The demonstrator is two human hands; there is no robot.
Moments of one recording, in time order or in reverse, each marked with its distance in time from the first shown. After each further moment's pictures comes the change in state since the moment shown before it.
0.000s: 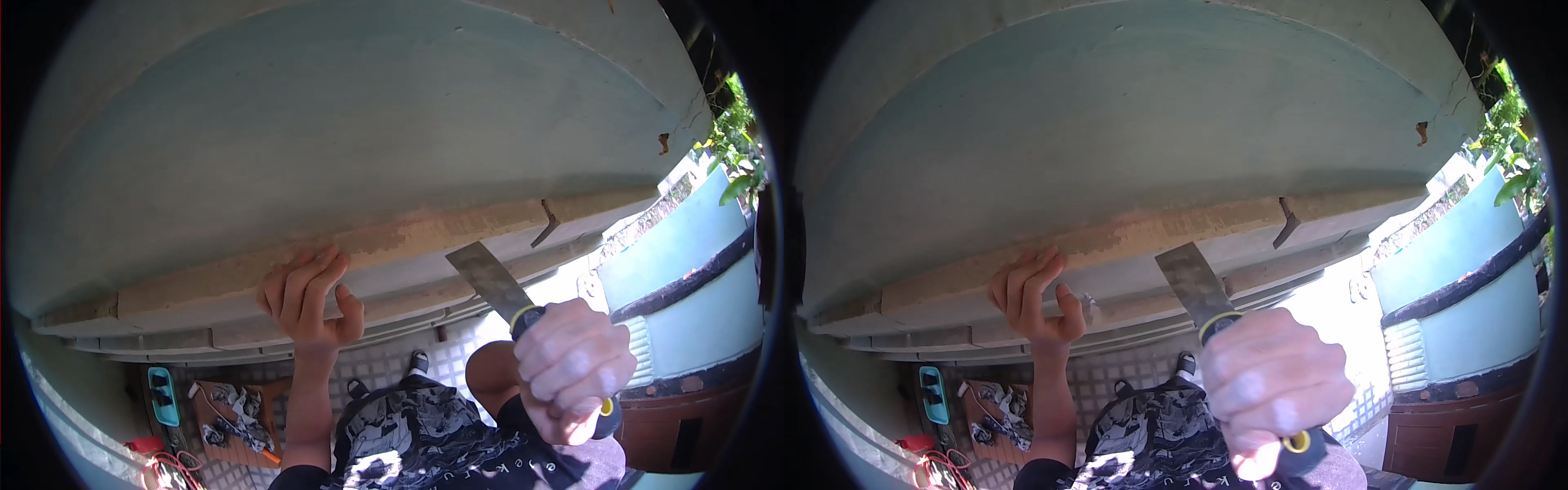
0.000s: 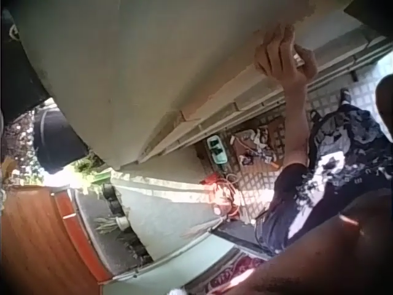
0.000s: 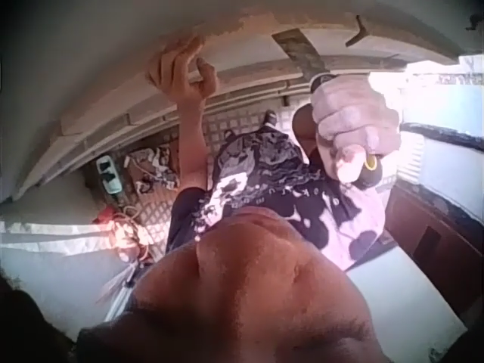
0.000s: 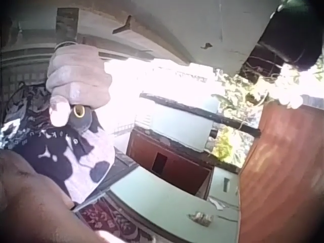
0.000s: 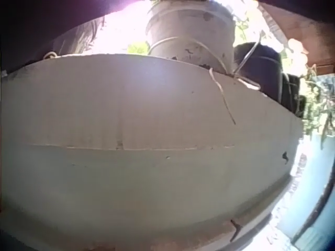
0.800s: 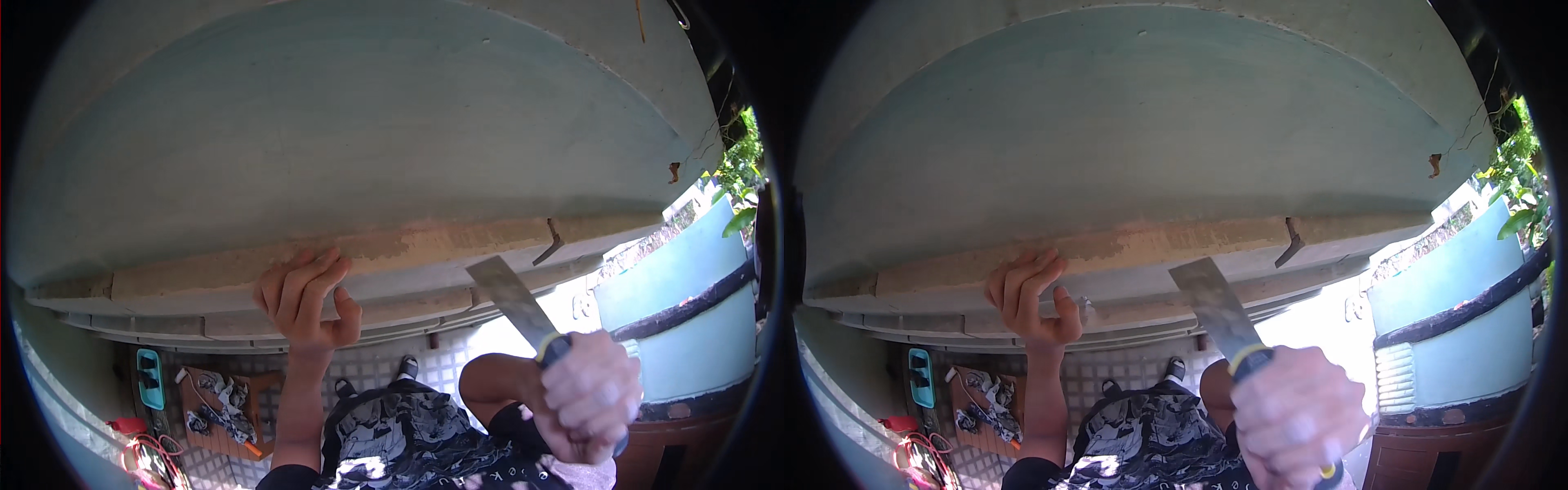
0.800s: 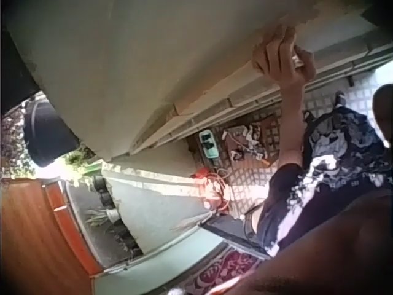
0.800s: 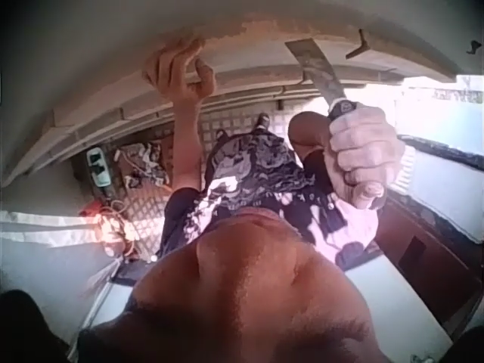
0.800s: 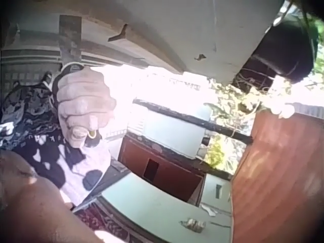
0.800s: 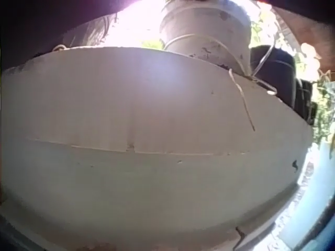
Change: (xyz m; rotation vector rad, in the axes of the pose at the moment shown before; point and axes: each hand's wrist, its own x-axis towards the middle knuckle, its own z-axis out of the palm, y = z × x) left_hand 0.001 0.000 0.005 0.014 0.028 -0.020; right_hand -0.011 0.003 -0.020 0.159 -0.014 -0.244
